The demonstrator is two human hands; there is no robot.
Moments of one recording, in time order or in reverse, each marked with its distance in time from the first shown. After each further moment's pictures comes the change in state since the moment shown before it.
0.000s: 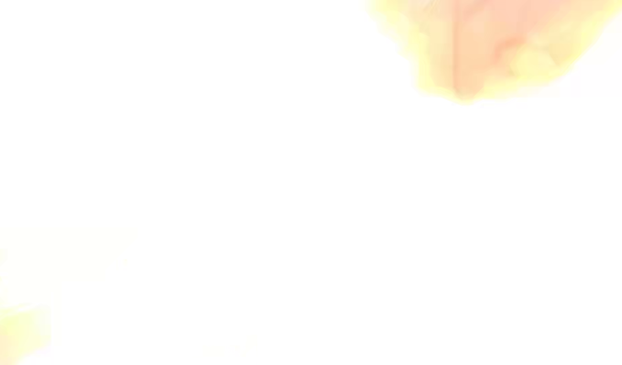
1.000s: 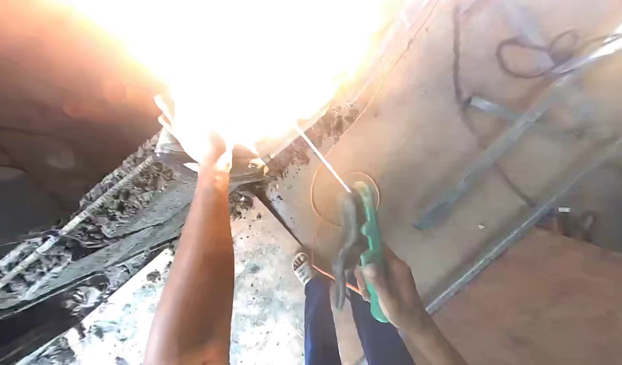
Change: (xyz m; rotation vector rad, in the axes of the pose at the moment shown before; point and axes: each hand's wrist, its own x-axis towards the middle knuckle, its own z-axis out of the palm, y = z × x) left_hand 0.001 -0.021 0.043 -0.257 0.092 -0.155; right_hand 0.002 -0.001 0.005 0.089 -0.038 -0.051
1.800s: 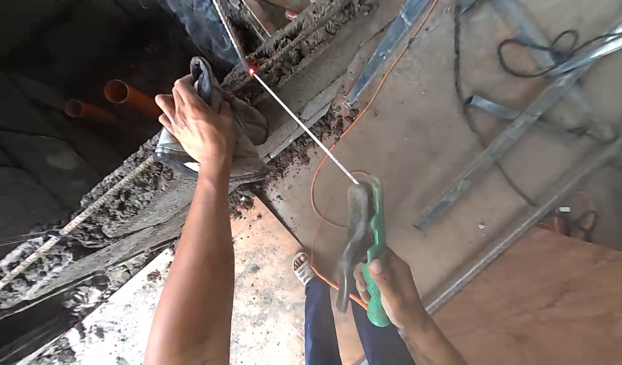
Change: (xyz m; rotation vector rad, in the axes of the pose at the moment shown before) left_hand 0.011 0.024 -0.006 0.332 0.103 0.122; right_hand 0.000 0.006 0.004 0.244 -0.037 0.006
